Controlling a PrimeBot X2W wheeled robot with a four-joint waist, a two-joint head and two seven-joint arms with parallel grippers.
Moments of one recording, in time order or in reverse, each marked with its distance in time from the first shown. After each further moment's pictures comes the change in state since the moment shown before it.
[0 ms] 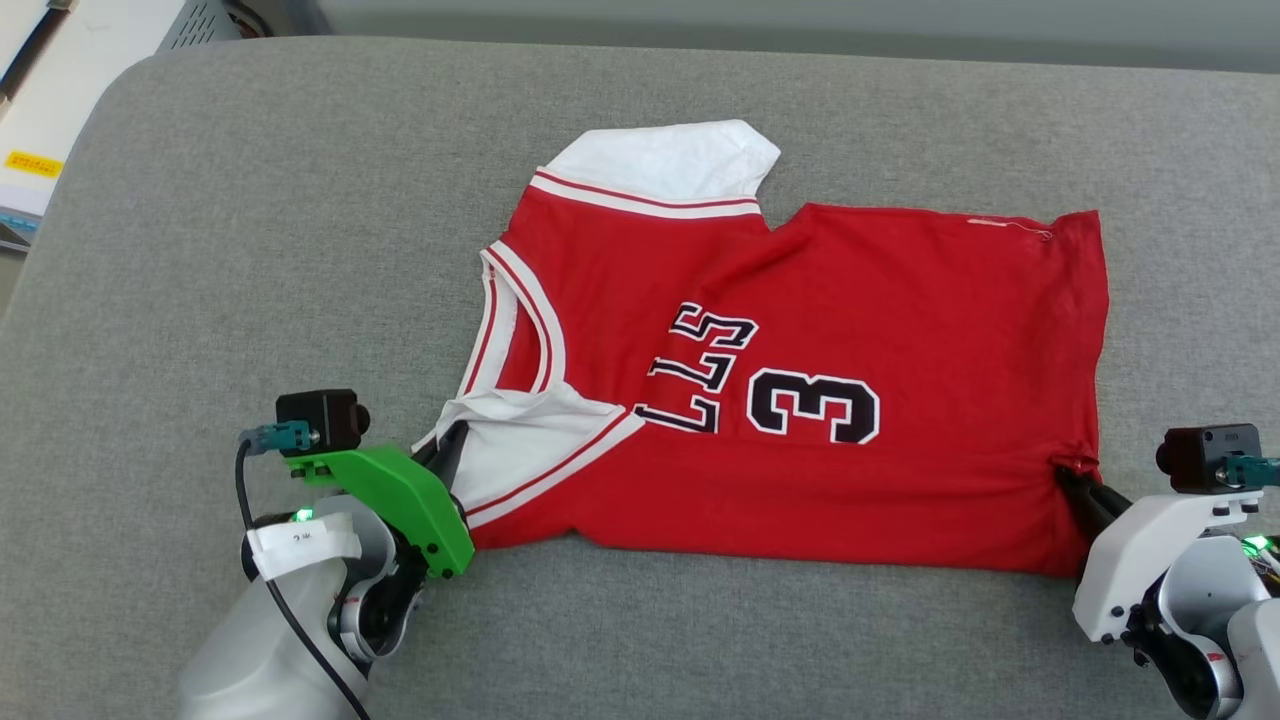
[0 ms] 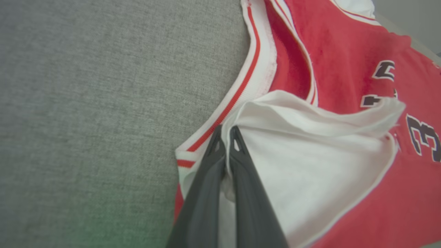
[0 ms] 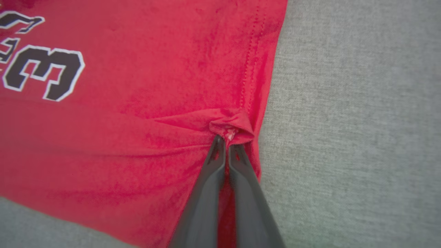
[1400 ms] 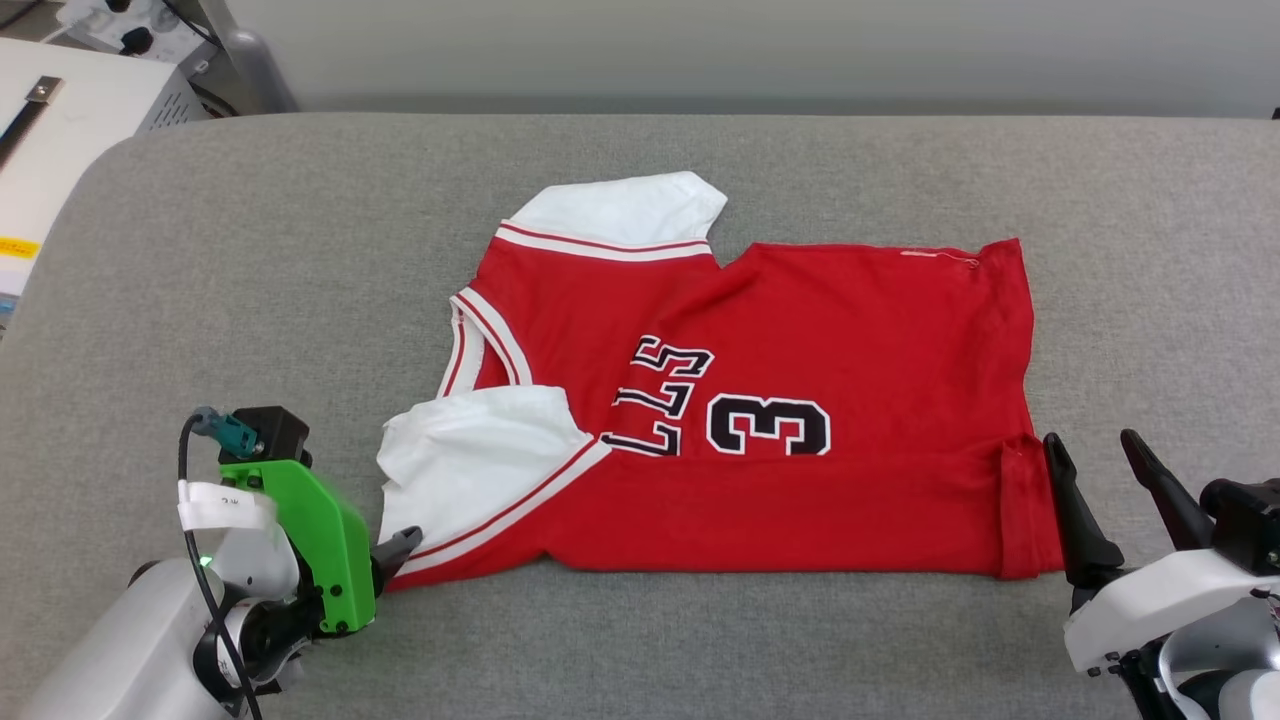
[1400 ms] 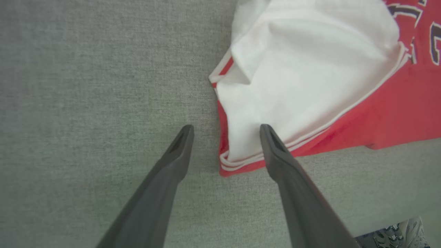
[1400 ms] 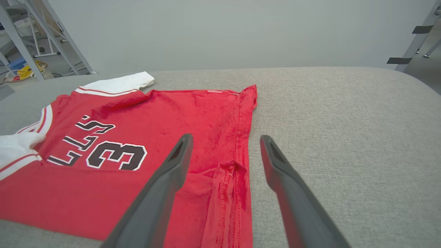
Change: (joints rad) left arm 0.078 0.282 -0.051 -0.293 -0.100 0.107 0.515; right arm 0.168 0.143 -0.099 -0.287 -0.130 0.000 -0.263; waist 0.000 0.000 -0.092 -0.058
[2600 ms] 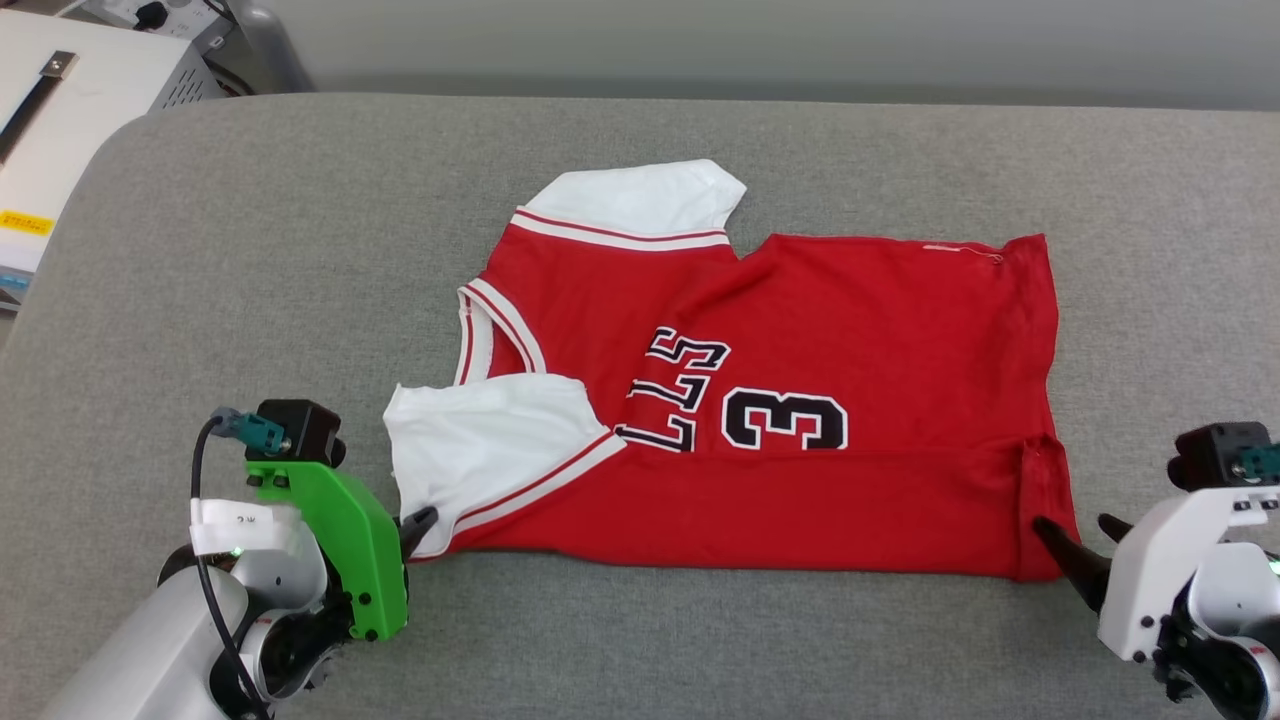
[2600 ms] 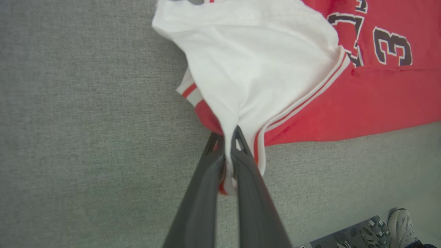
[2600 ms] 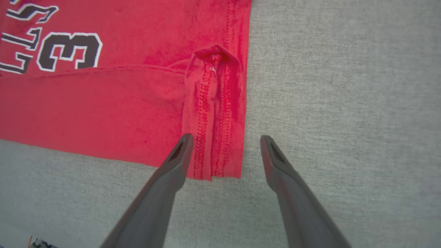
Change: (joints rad) left arm 0.040 0.008 -0.007 -0.160 -0.006 0.017 -0.042; right arm -0.080 -0.139 0.012 0.070 0.223 0.000 0.637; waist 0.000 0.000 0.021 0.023
